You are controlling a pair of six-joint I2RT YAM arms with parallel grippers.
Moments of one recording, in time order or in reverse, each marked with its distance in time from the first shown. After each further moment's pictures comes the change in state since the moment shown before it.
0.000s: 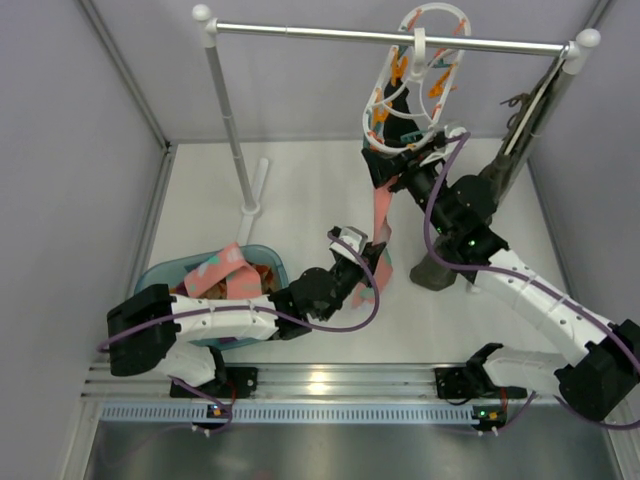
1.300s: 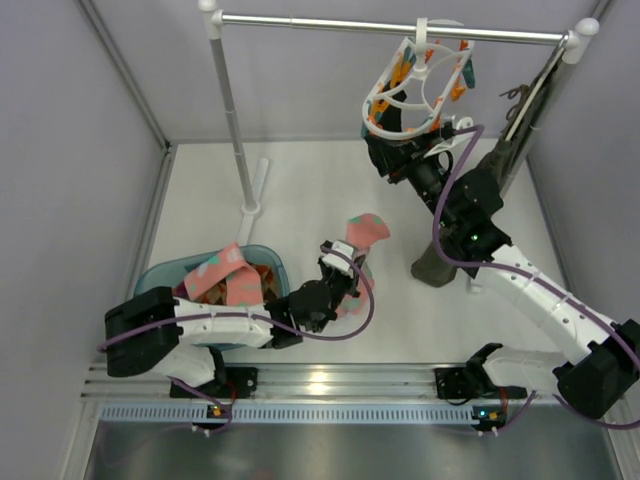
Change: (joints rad) left arm -0.014 -0.006 -0.126 -0.018 -0.125 -0.013; right arm 0.000 0.022 0.073 0.038 -0.053 0.026
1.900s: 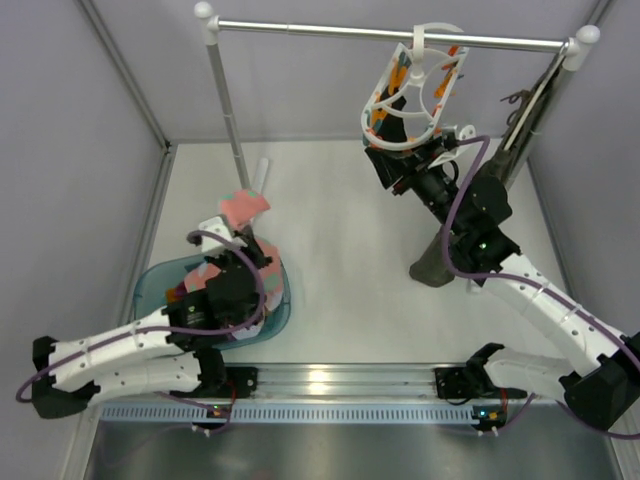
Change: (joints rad) left arm 0.011 -0.563 0.188 -0.833 -0.720 -0.264; right arm -0.003 -0.062 -0.049 -0.032 -0.091 -0.009
